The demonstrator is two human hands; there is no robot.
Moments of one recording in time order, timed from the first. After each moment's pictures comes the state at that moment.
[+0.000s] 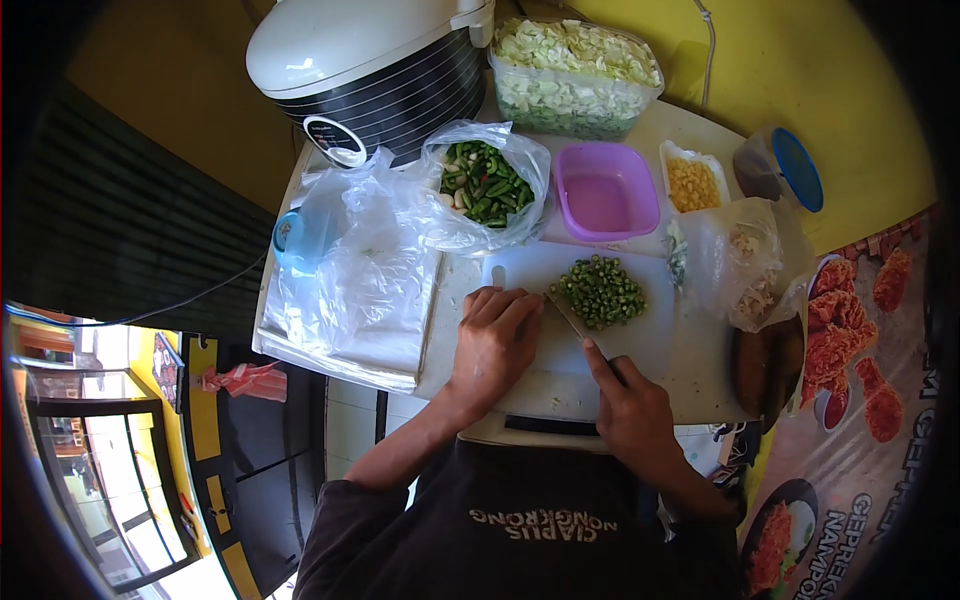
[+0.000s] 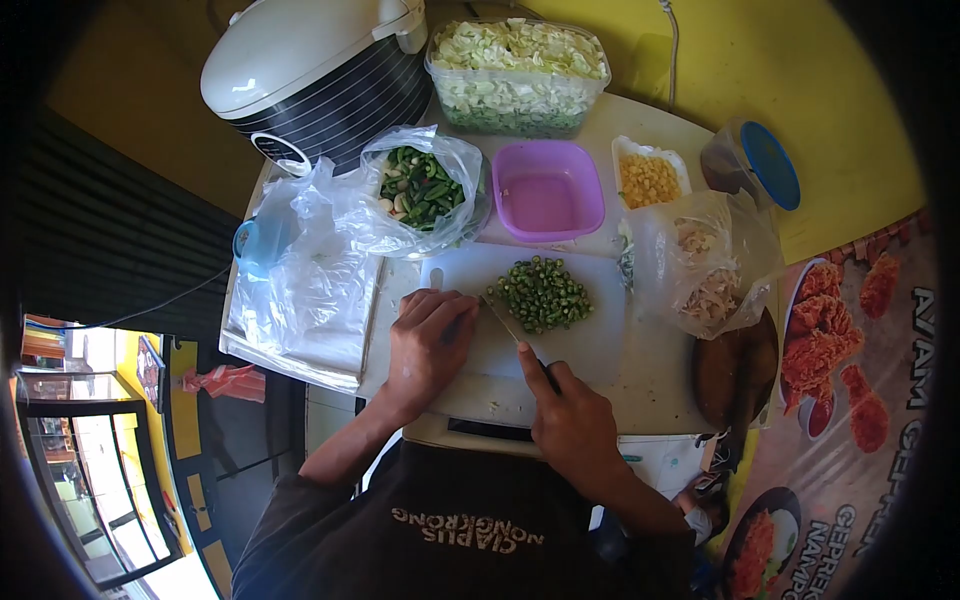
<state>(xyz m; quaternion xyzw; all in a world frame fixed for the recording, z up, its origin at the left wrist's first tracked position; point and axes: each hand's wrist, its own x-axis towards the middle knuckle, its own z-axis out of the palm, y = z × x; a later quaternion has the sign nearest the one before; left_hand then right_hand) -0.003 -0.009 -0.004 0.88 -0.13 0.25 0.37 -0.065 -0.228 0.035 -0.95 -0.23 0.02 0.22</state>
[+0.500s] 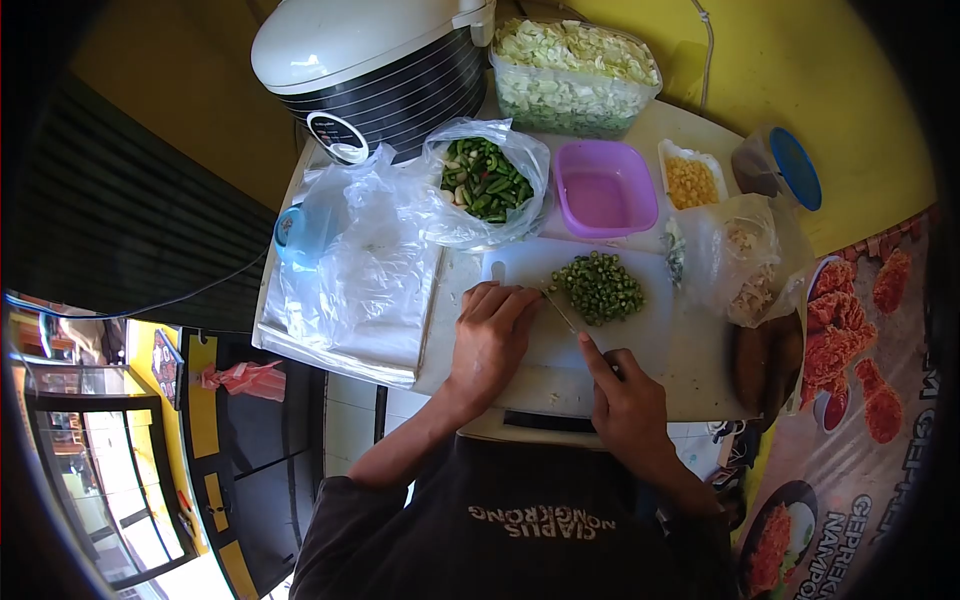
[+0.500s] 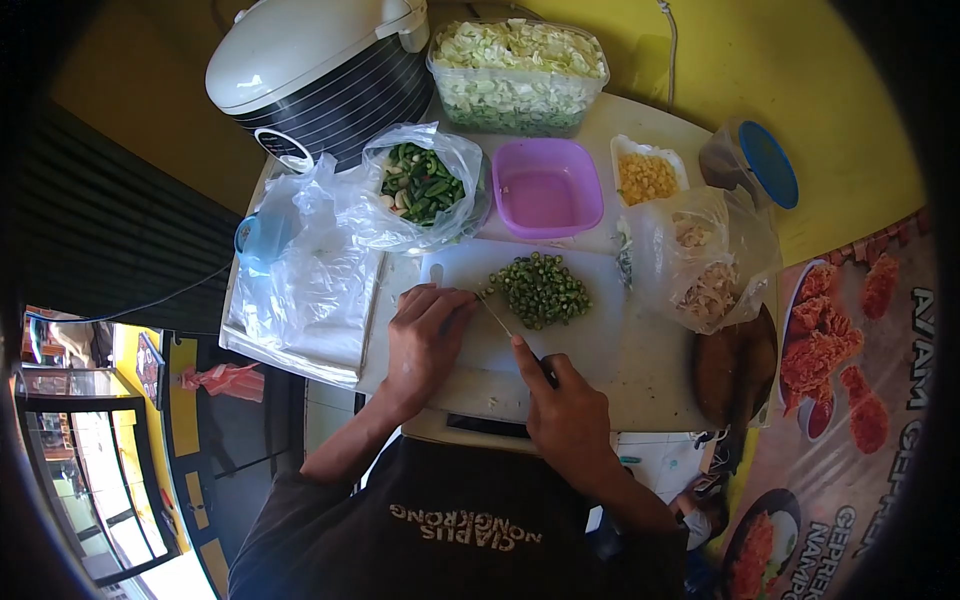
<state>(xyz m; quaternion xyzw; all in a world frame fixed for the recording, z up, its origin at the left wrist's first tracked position) -0.006 -0.008 -0.005 0.89 -0.11 0.25 0.38 -0.066 -0.221 0.028 -0.94 -0.21 -0.02 0.26</state>
